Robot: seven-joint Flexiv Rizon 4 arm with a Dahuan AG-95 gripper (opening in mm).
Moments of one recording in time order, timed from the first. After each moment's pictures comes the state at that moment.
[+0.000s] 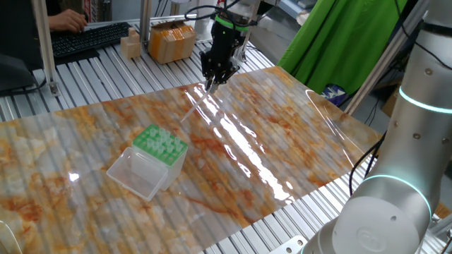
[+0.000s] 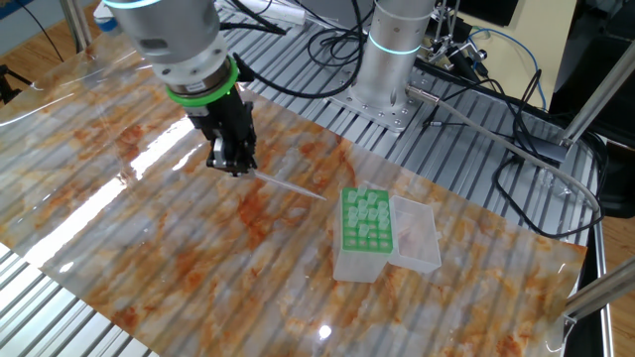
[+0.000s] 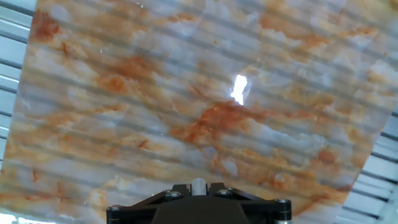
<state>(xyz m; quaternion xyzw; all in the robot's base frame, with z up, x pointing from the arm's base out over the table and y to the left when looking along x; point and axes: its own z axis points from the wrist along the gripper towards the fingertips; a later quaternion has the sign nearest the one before) 0.551 -0.030 0.202 -0.56 -0.82 -0.04 0.12</state>
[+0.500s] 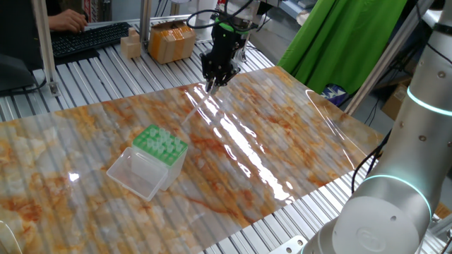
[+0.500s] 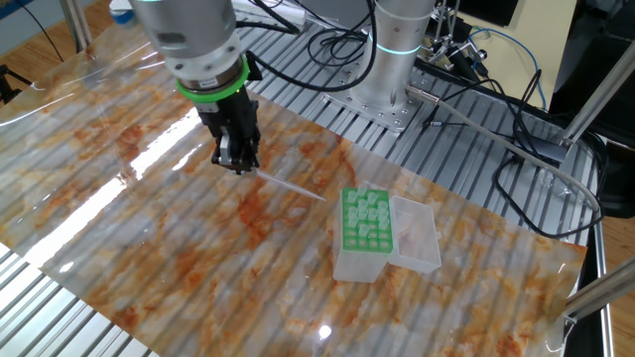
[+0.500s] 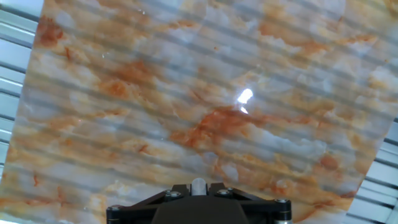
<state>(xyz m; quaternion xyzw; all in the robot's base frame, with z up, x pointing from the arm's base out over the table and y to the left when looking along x) 0.550 -0.030 0.203 -0.57 -0.82 -0.04 0.11</state>
